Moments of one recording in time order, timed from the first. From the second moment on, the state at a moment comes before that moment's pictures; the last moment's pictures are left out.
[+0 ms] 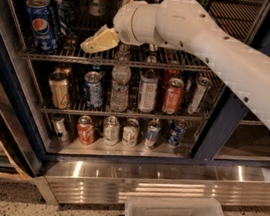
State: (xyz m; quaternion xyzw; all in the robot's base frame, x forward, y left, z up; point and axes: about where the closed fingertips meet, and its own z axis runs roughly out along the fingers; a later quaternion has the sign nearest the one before) arm 0.690 0.103 0.962 -0.50 0.64 0.13 0.57
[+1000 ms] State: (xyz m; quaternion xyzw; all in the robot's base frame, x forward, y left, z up) arm 0.716 0.124 0.952 -0.44 0.65 0.13 0.60
